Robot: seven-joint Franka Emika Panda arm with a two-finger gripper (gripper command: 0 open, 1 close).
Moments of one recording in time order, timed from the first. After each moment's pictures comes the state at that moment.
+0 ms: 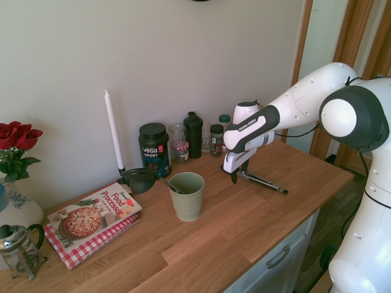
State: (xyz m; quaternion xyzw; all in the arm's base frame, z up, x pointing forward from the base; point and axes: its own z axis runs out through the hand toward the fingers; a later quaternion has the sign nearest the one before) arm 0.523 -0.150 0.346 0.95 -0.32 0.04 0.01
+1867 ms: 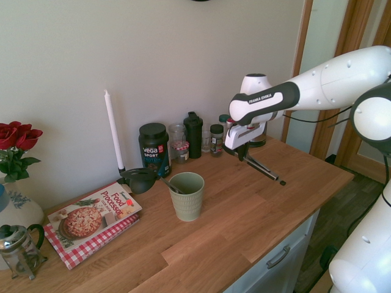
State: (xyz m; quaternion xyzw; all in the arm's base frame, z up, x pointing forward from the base) arm 0.502 -0.141 0.485 0.93 -0.37 0.07 -0.02
